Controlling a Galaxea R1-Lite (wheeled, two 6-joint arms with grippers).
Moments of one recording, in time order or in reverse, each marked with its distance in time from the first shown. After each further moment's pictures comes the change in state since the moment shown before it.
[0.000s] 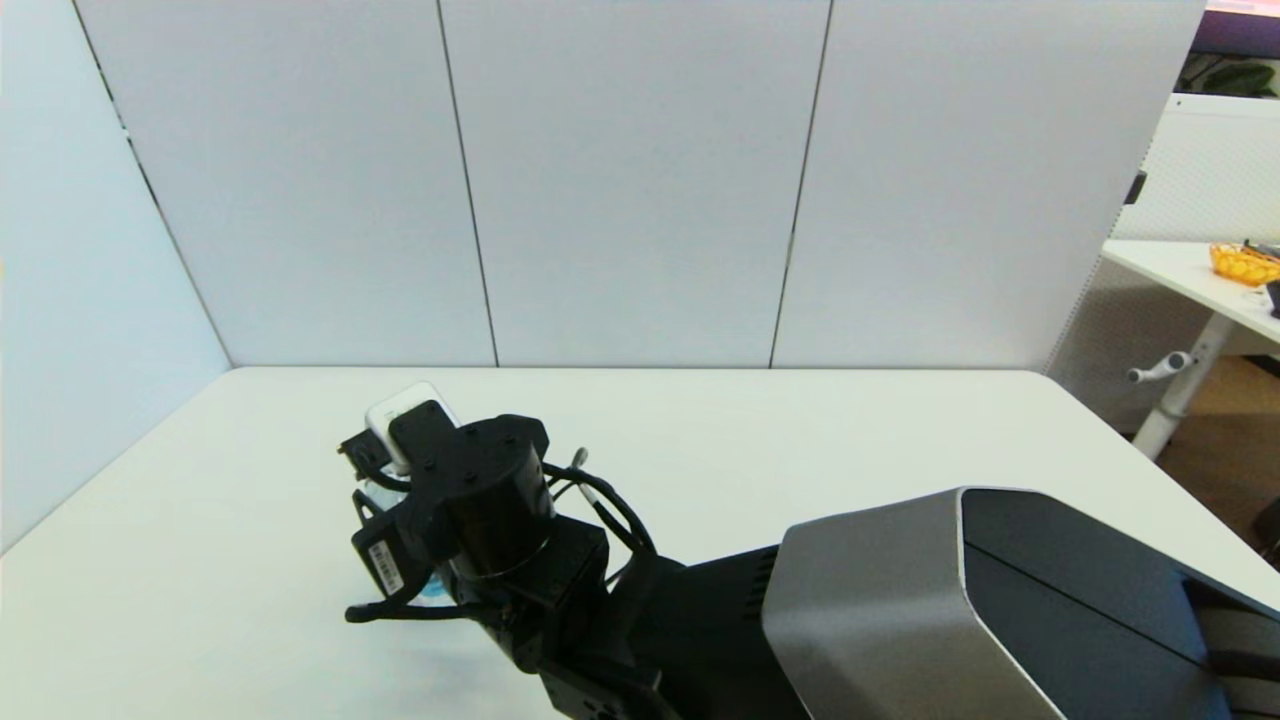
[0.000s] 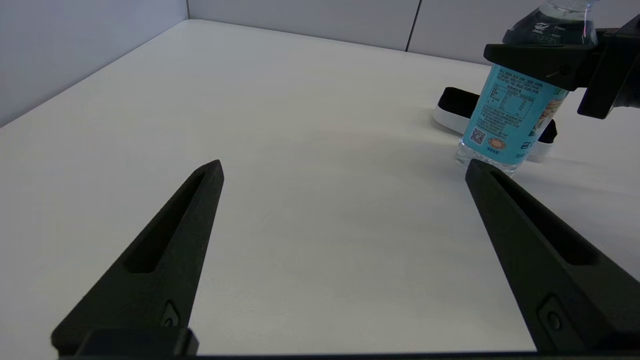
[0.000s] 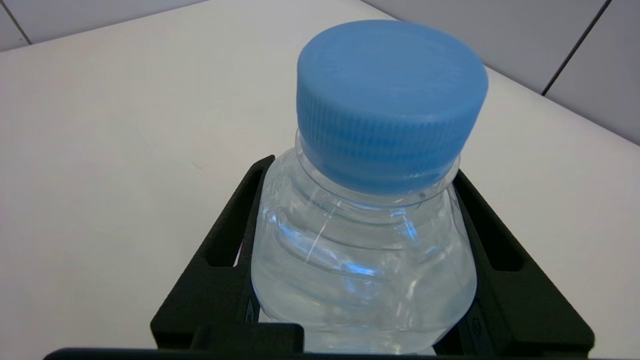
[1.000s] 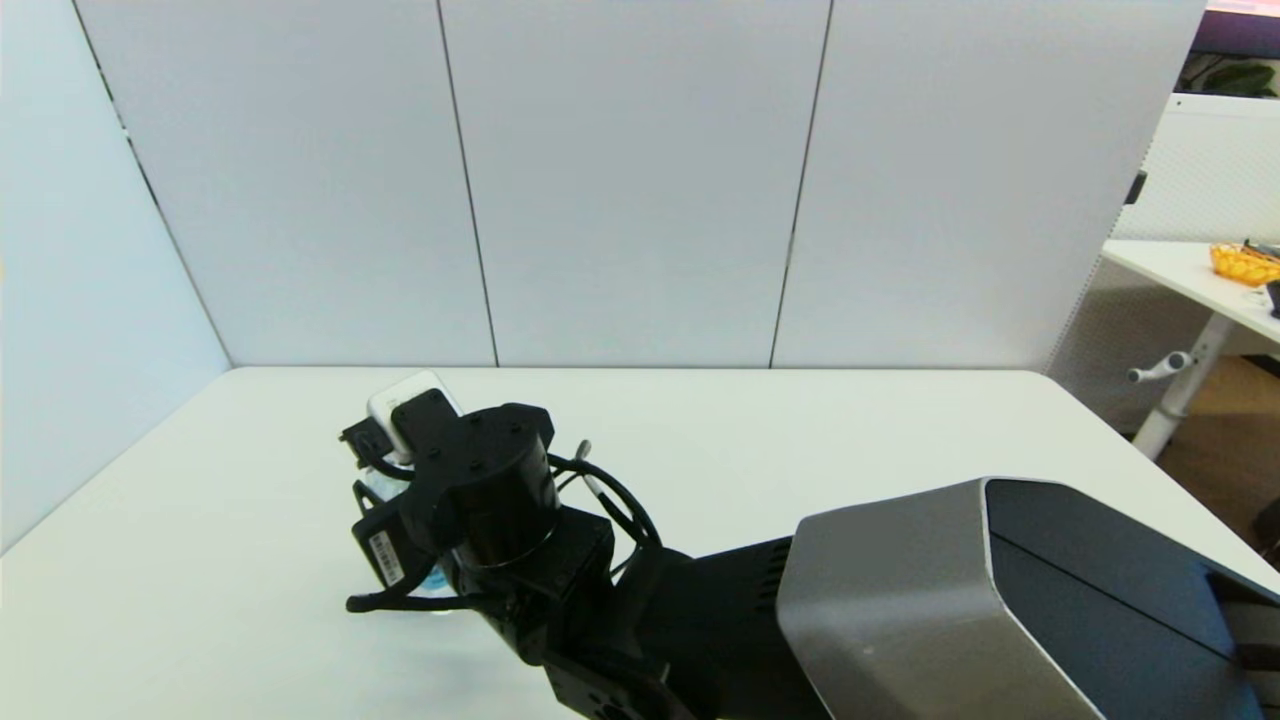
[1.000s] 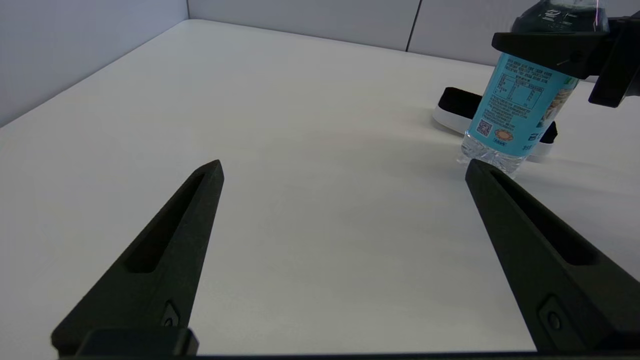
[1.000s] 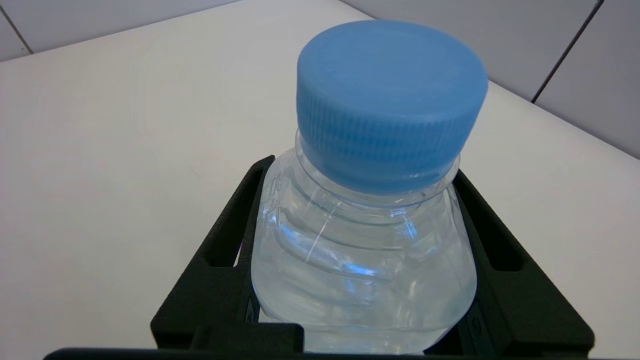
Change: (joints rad) left arm 0.000 0.000 0.000 0.000 0.000 0.000; right arm -0.002 -0.019 0.002 0.001 0.007 0.001
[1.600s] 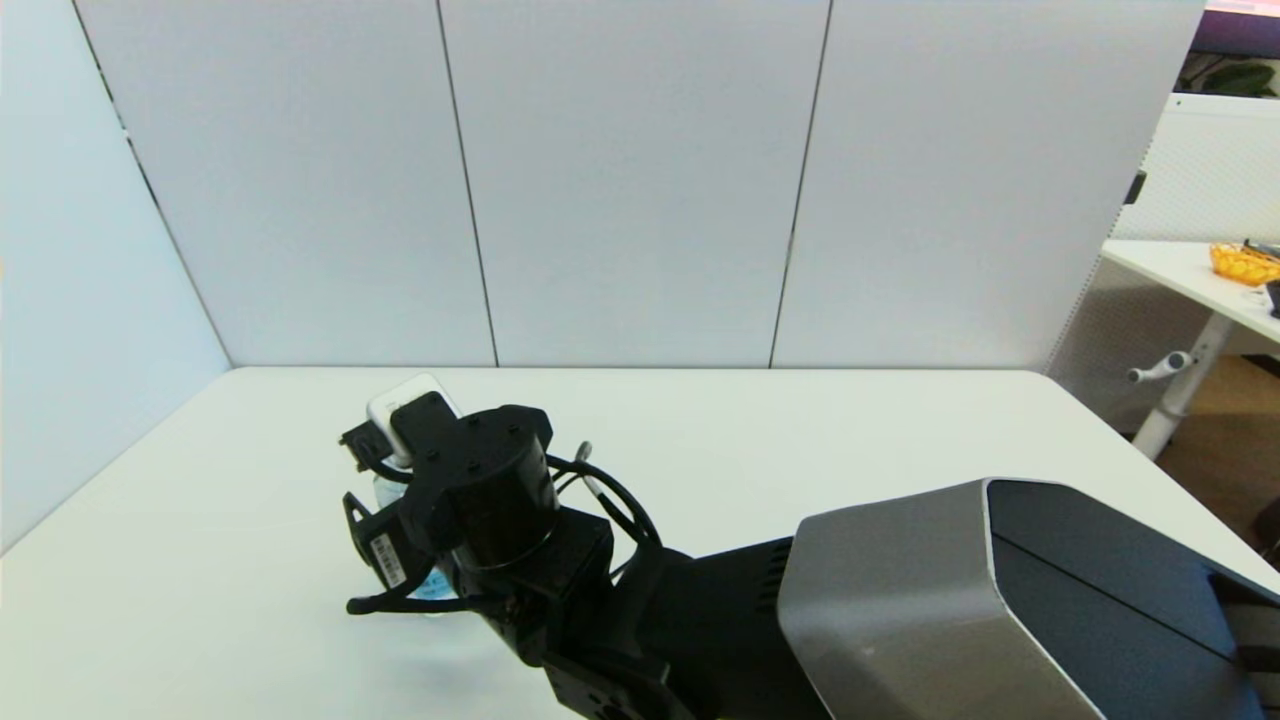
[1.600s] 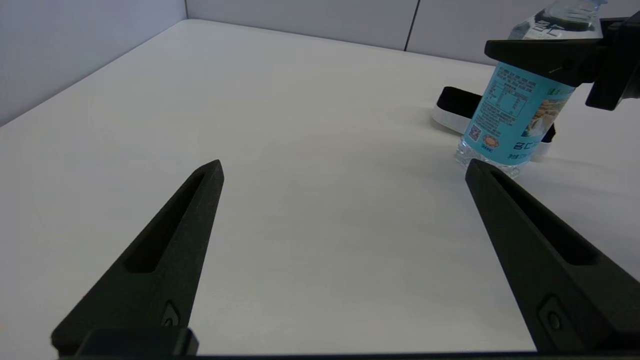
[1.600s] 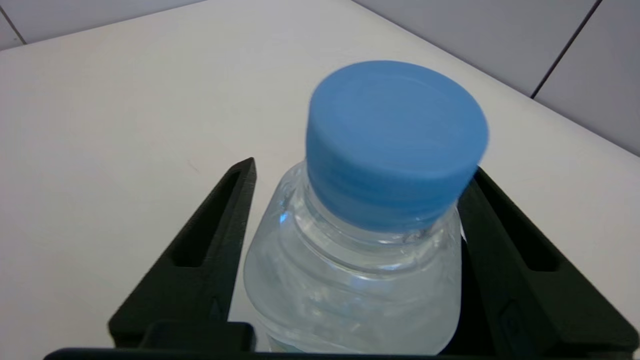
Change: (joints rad) left arm 0.000 0.000 0.000 0.000 0.000 0.000; right arm 0.000 0.002 -0.001 0.020 -0.001 -0.002
